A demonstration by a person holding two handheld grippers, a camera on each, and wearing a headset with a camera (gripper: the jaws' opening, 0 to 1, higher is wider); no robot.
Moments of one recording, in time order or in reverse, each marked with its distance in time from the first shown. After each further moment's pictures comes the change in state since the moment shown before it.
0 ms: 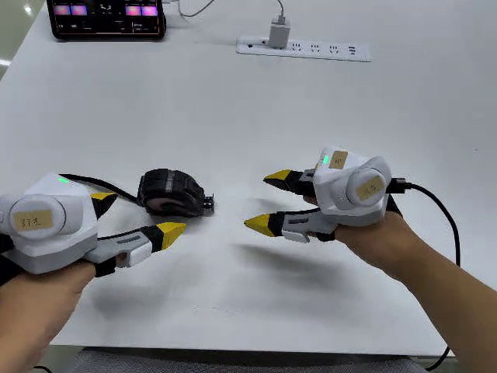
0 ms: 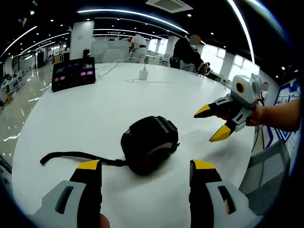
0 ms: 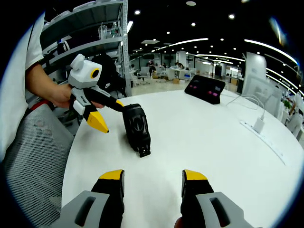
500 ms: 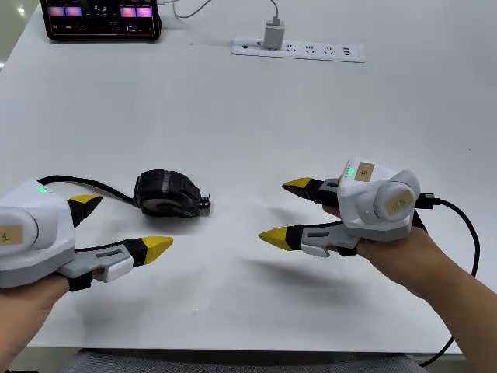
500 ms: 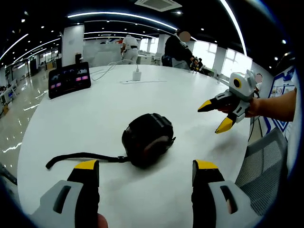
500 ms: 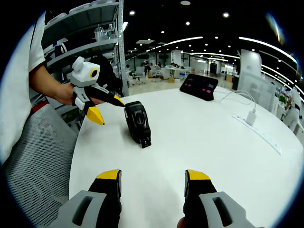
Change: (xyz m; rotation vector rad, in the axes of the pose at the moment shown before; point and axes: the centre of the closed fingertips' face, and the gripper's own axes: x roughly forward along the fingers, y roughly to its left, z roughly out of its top) left arm -0.016 0.000 -0.003 0.074 0.000 -0.037; right arm -0.029 0.007 -0.013 0.039 0.000 -0.035
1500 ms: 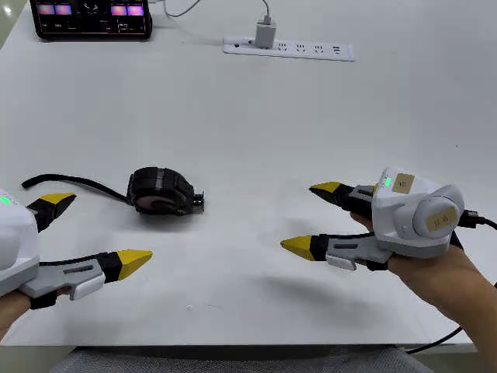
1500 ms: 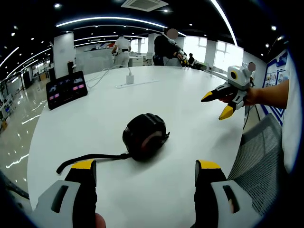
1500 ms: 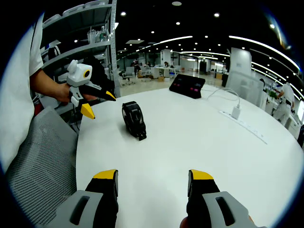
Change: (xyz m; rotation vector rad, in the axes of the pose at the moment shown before) left arm -0.027 -0.002 0.002 0.107 -0.004 -0.027; right arm -0.044 0.002 -0.010 0.040 0.007 -0.087
